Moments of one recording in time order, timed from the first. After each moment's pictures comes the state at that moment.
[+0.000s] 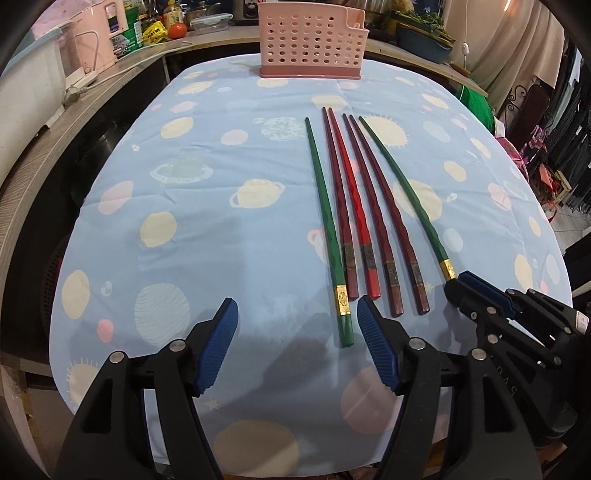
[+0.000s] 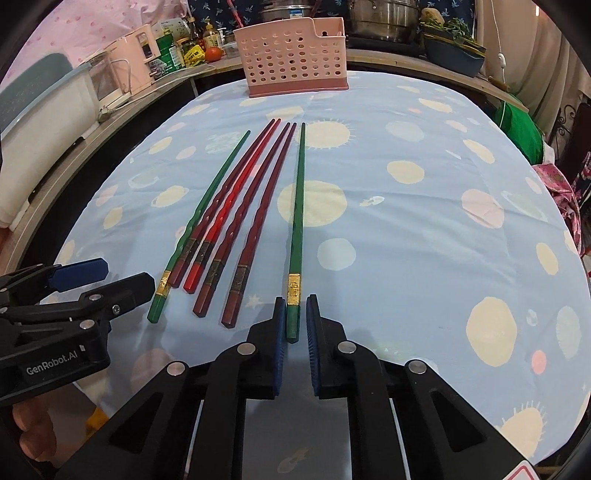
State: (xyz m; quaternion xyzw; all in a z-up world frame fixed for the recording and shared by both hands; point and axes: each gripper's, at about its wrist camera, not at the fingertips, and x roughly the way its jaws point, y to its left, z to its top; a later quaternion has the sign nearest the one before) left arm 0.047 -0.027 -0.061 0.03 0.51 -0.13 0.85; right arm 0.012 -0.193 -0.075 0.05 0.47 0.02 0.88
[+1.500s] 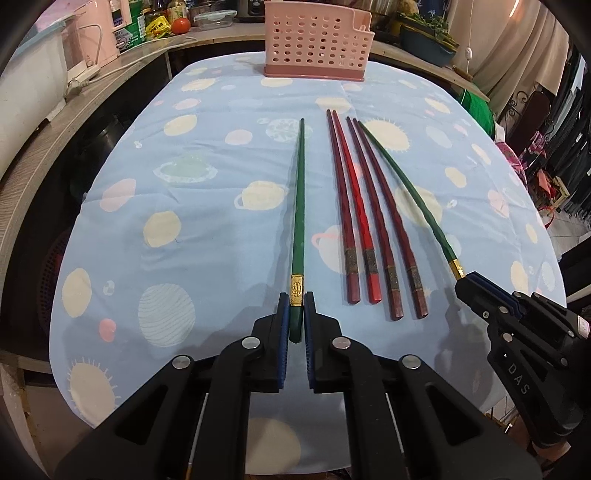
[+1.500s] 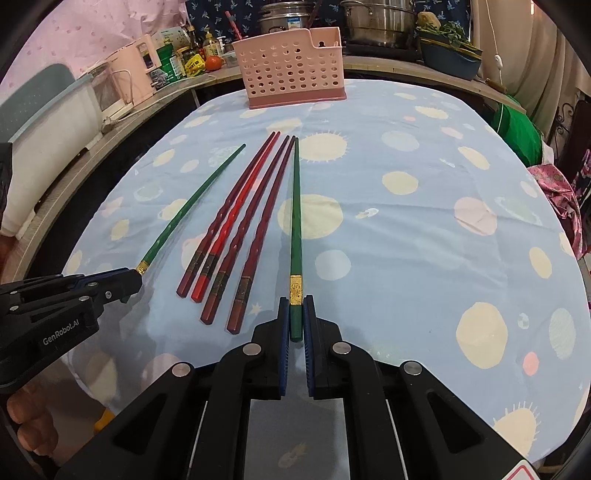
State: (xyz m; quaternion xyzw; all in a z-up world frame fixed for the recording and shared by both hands) left arm 0.051 -0.020 -0.054 0.02 0.51 -0.13 0.85; right arm 0.008 -0.196 -0.061 0.06 0.46 0.02 0.89
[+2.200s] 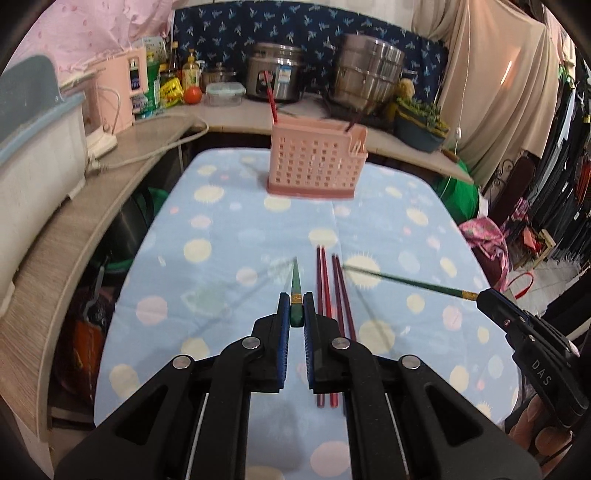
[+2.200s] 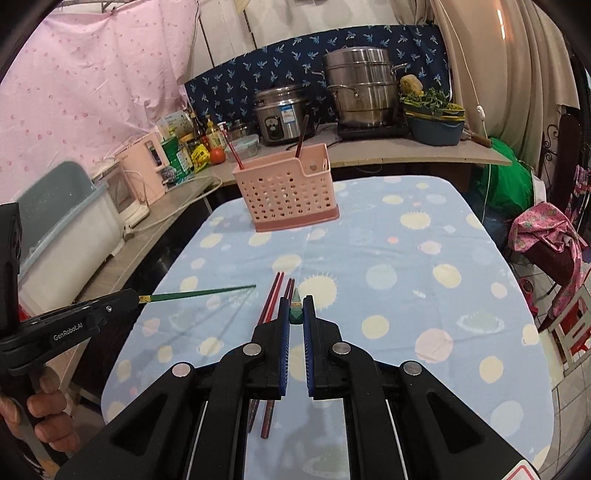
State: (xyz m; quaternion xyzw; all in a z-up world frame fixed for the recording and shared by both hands) left arm 0.089 -0.010 0.072 -0.04 0.40 -0.13 0.91; right arm 0.035 -0.237 0.064 0.11 0.33 0.02 0.94
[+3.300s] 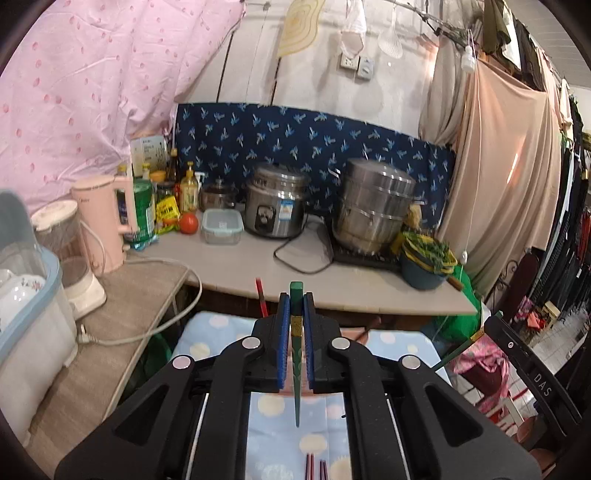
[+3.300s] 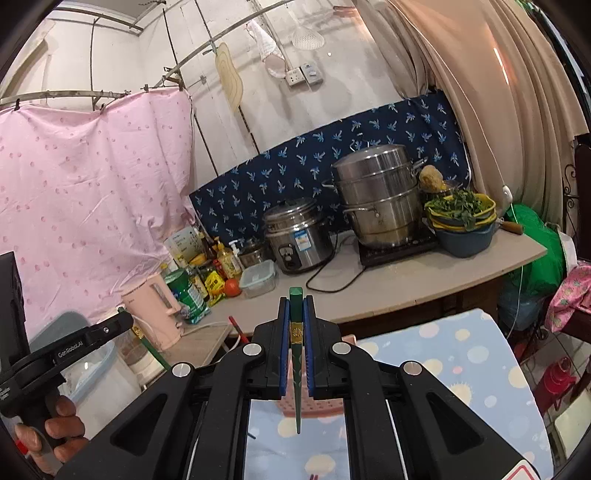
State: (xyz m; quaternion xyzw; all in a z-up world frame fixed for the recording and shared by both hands) left arm 0.253 -0.022 0.236 -0.07 0.22 -0.12 0.97; right arm 0.207 -0.280 0.207 0.18 0.16 0.03 0.97
